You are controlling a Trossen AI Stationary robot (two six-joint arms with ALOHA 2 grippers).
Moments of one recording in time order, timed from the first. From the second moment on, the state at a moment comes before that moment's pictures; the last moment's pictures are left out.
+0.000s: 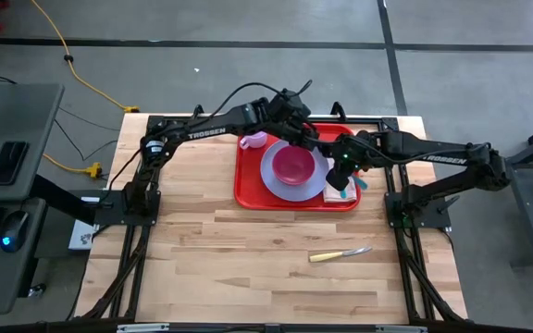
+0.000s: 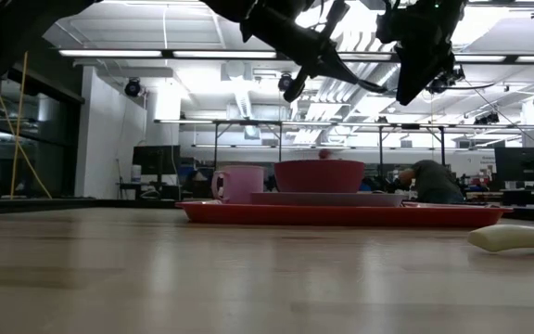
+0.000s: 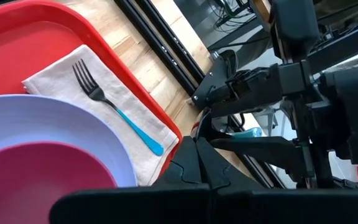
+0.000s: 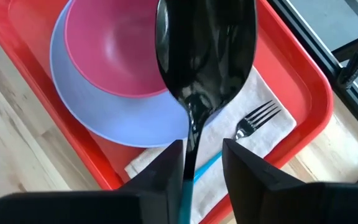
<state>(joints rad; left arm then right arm) 0.32 2.07 2.00 -0.47 0.30 -0.71 -0.20 1.21 1.13 -1.05 0.29 0.40</state>
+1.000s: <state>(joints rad) 0.33 2.07 2.00 -0.47 0.30 -0.71 -0.20 1.21 1.13 -1.05 0.28 0.38</state>
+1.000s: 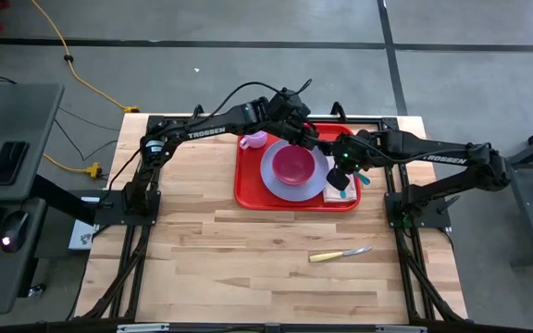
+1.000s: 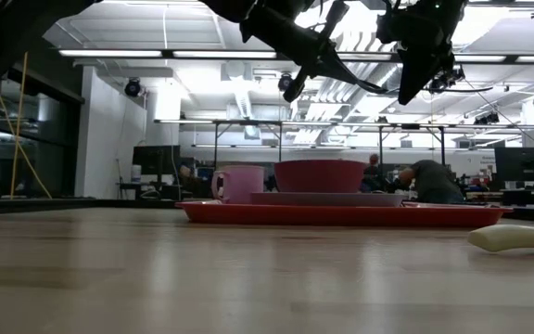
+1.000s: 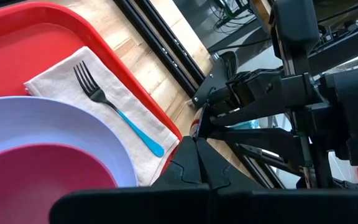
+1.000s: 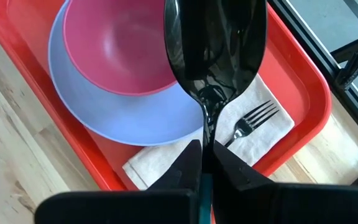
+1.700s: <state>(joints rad) 0.33 2.07 2.00 -0.44 0.30 -0.71 -0.22 1.21 1.13 -1.05 0.25 0.42</state>
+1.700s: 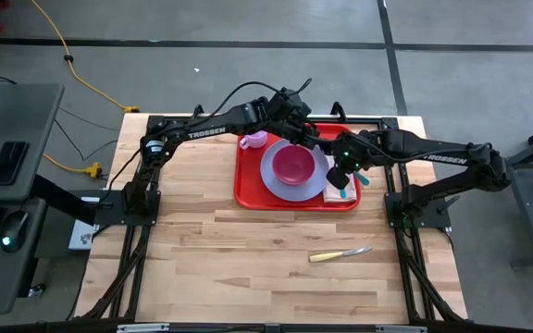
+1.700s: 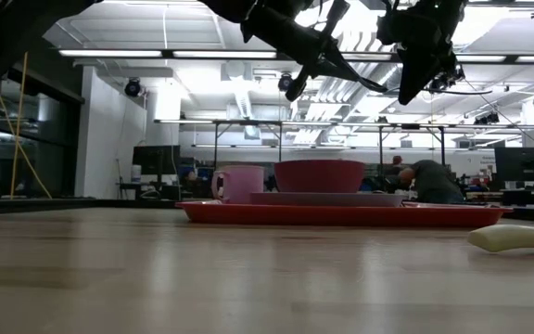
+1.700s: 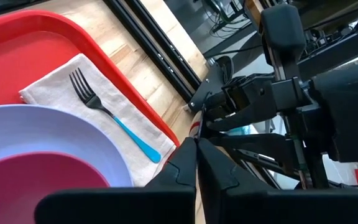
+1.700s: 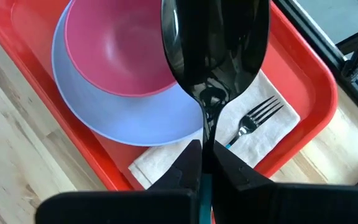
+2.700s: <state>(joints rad) 0.37 2.07 2.00 -0.45 0.27 -0.68 -0.34 1.14 1.13 -1.08 0.17 0.45</state>
